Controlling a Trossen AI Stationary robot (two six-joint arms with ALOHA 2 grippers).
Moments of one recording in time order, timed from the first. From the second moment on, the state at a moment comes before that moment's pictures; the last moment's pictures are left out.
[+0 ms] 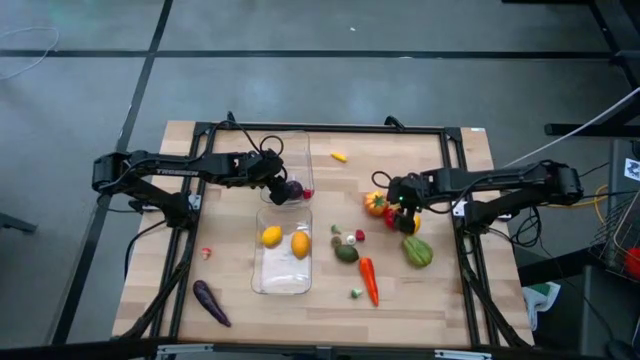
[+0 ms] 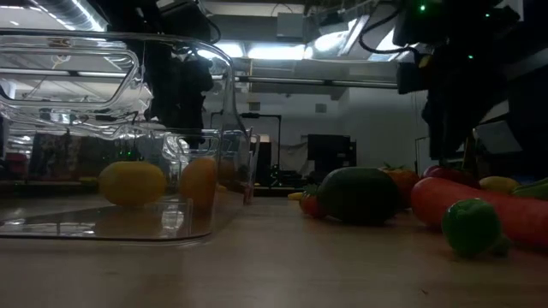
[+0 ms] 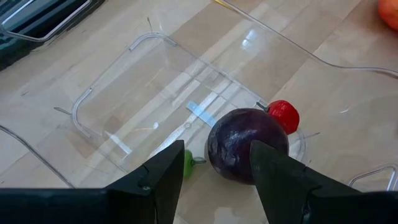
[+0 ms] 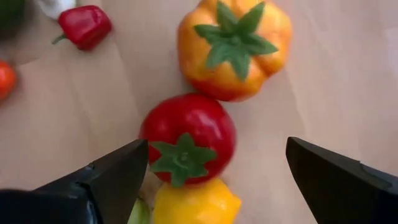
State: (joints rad) left arm 0.26 1.34 0.80 -0.43 -0.30 -0.45; right arm -0.06 1.21 0.80 -0.86 0.05 0.23
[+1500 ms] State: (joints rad) left arm 0.26 1.34 0.80 -0.43 -0.30 -0.45; right arm -0.06 1.21 0.59 -0.57 0.01 0.27
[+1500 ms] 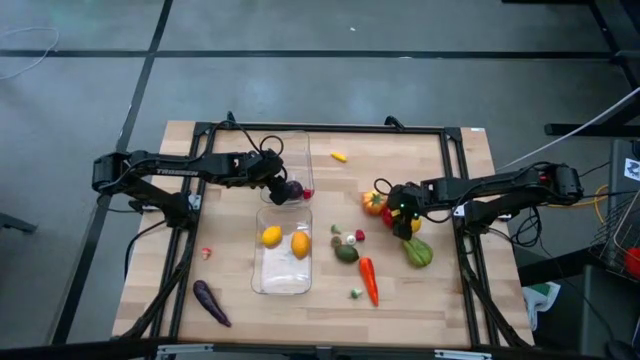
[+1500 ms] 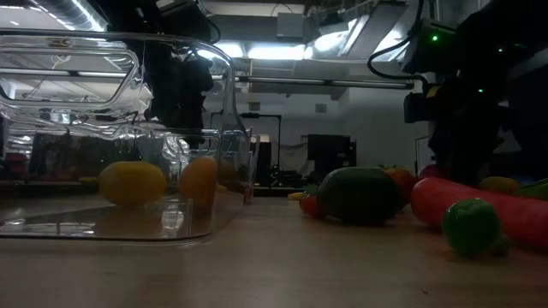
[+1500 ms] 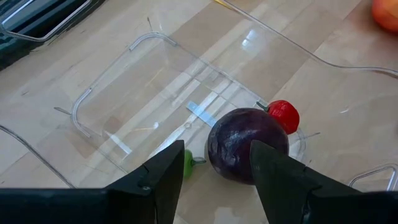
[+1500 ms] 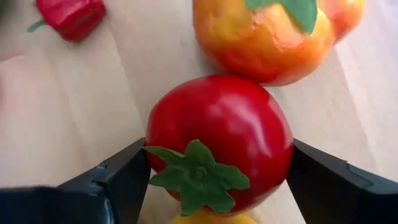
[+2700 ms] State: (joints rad) left arm 0.22 1.33 1.05 -0.44 -0.30 -0.21; right arm -0.06 1.23 0.90 -0.29 -0.14 0.29
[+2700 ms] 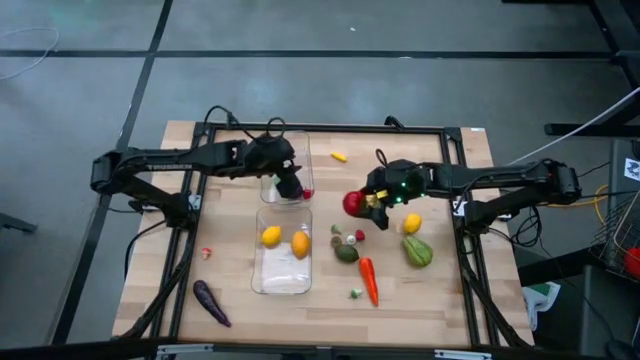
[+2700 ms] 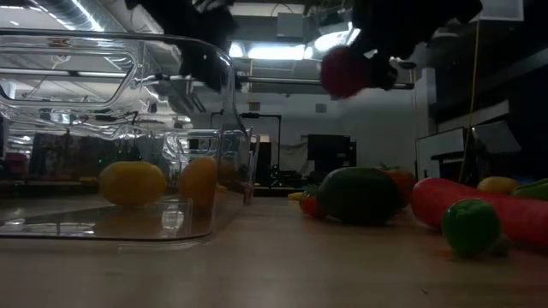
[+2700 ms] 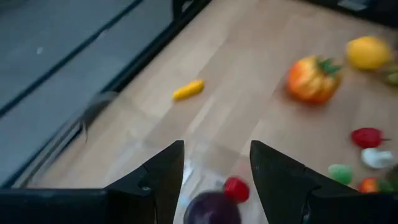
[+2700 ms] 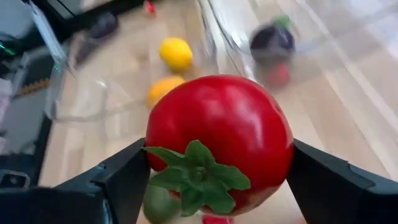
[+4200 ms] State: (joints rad) left arm -0.32 0.97 0.80 -0.84 -0.44 -0.96; right arm 0.00 1.94 1.43 -0.18 -0.18 0.26
